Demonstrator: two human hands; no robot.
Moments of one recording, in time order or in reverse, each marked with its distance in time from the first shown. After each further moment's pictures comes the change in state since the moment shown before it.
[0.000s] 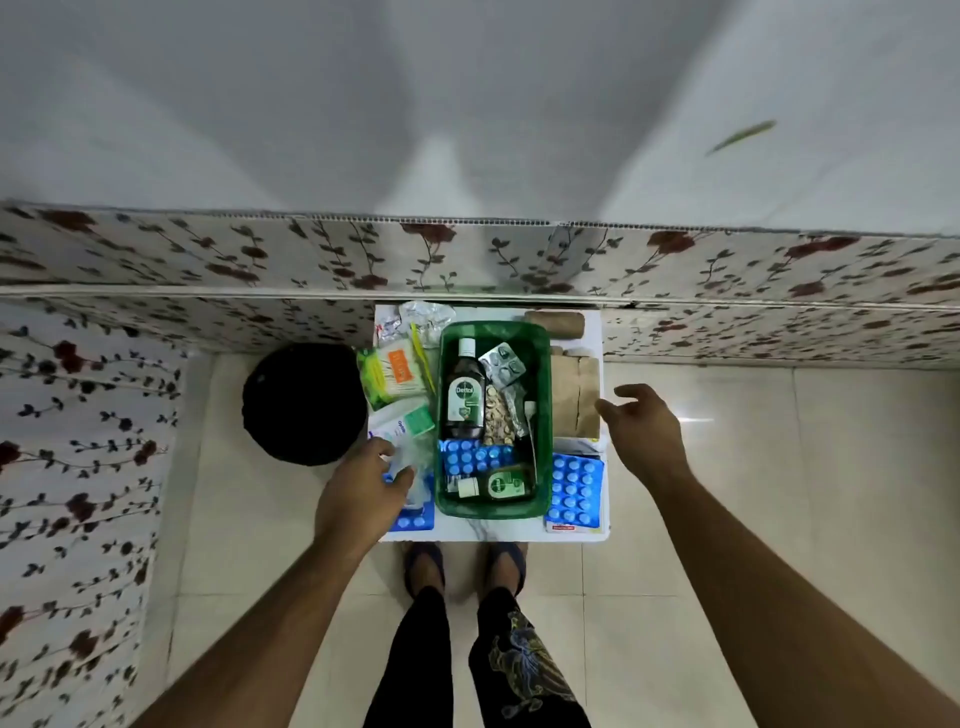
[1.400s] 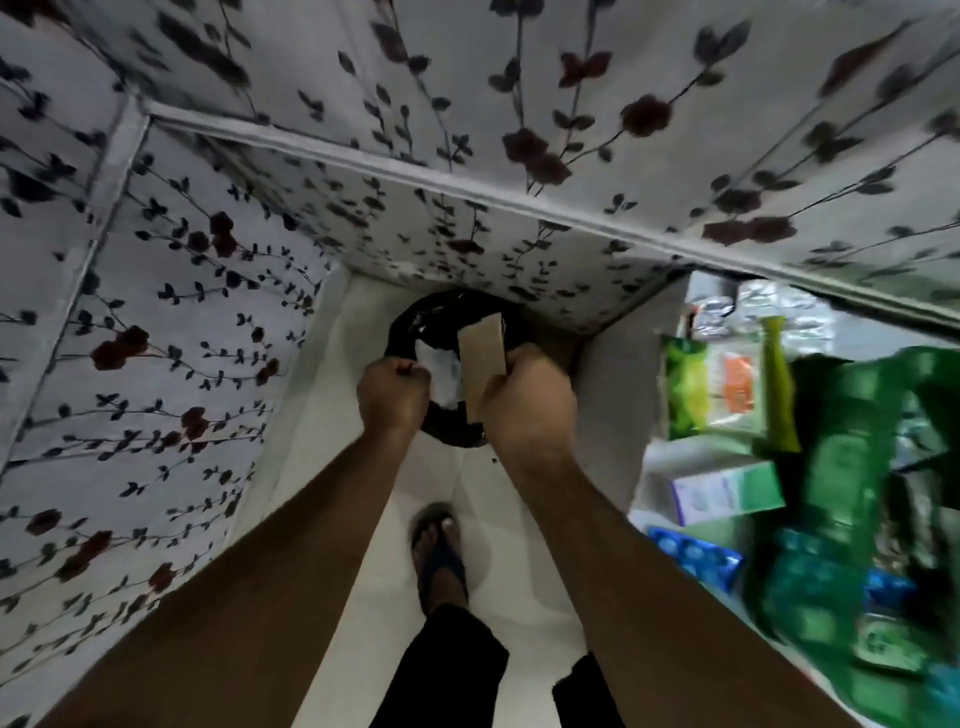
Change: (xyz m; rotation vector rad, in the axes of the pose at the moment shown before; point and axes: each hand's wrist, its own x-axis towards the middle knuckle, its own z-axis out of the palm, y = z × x) left_hand 0.208 -0.223 -0.057 -0.510 0.341 -0.402; right_hand -0.062 -0.173 0.396 -0.222 -0.193 -0.427
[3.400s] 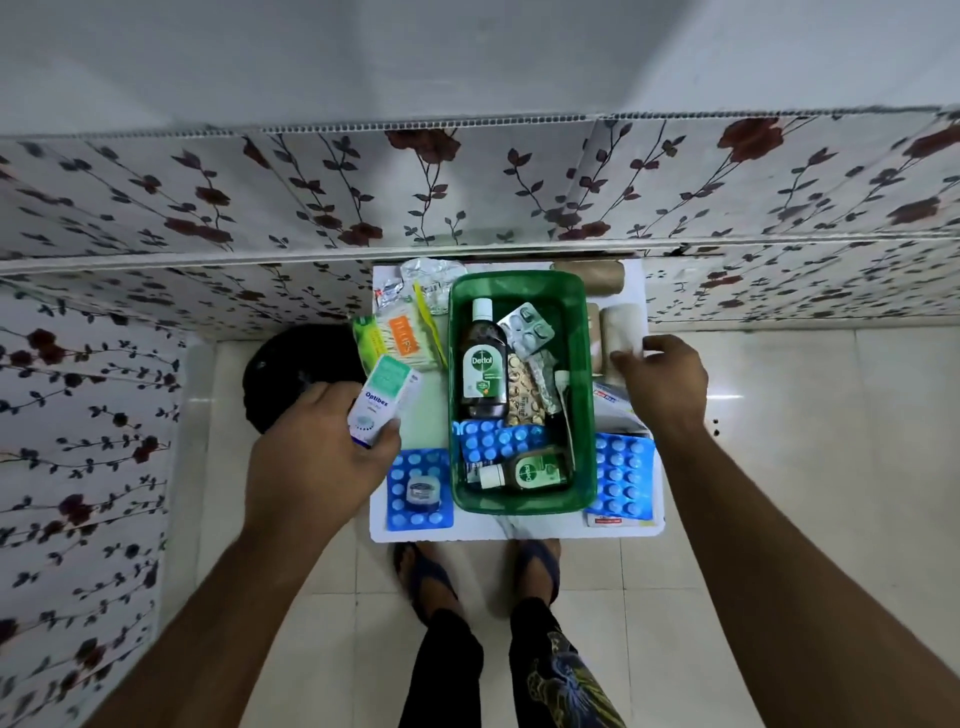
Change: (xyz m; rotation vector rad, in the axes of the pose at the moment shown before) left_hand -0.287 0.124 0.021 0.695 -0.070 0.786; right_hand -0.057 0.266 -0.291 0.322 0.381 0.473
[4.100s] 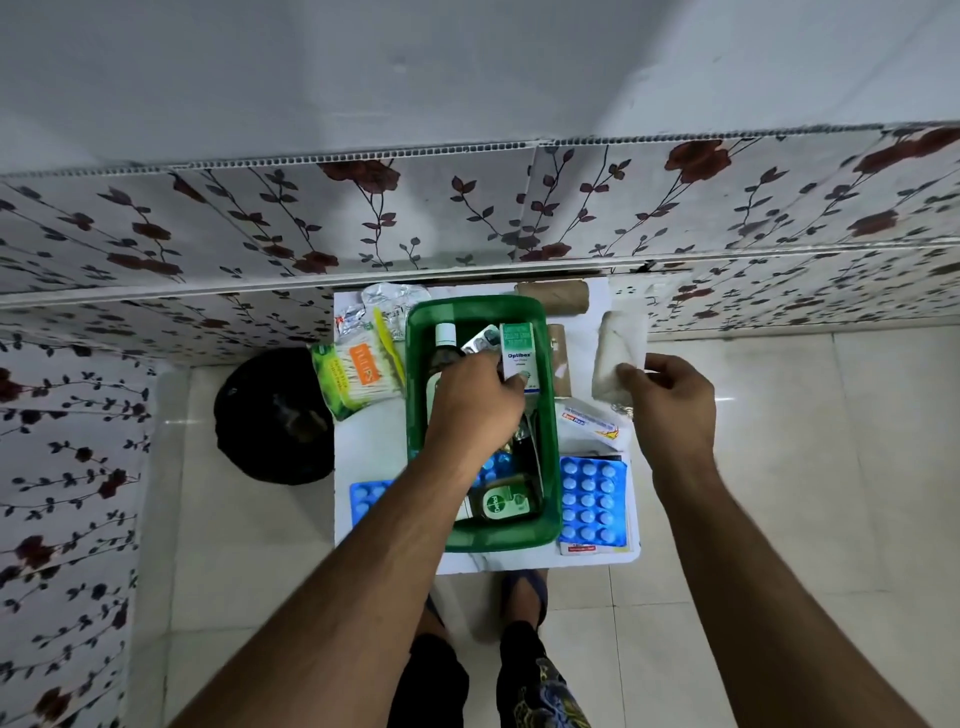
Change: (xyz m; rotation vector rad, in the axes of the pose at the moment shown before) left_hand 0.059 0.144 0.077 -0.454 -0.339 -0.050; right_hand -0.008 0.004 -0.031 0.334 0.021 0.021
